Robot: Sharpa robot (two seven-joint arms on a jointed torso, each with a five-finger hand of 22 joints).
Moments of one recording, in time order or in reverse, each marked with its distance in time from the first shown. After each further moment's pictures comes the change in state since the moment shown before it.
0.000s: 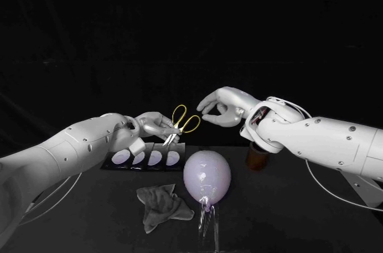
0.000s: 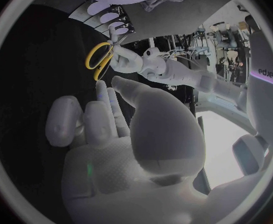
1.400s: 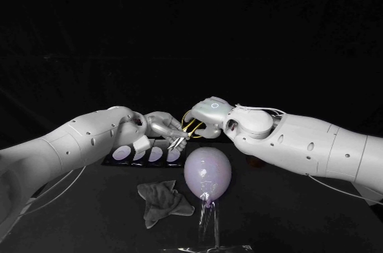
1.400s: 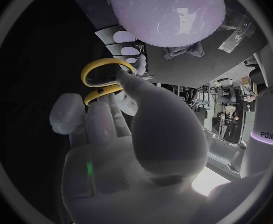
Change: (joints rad) left arm 0.027 -0.009 -0.010 0.090 0.008 0.089 -0.105; left_hand -0.031 0.001 0.024 -0.030 -0.002 -0.004 0.008 0.002 0.023 0.014 -0.006 0.002 0.003 0.016 -0.001 0.005 0.011 -0.001 0.014 -0.007 0.018 0.006; right arm -0.044 0.153 -0.004 -0.089 -0.549 0.133 -0.220; right_hand 0.019 -0.008 -0.100 -0.011 -0.049 -0.093 -0.043 -0.053 -0.016 -0.267 -0.032 -0.003 0.002 0.003 -0.029 0.001 -0.012 0.000 -0.069 -0.042 -0.075 -0.065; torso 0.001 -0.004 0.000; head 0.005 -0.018
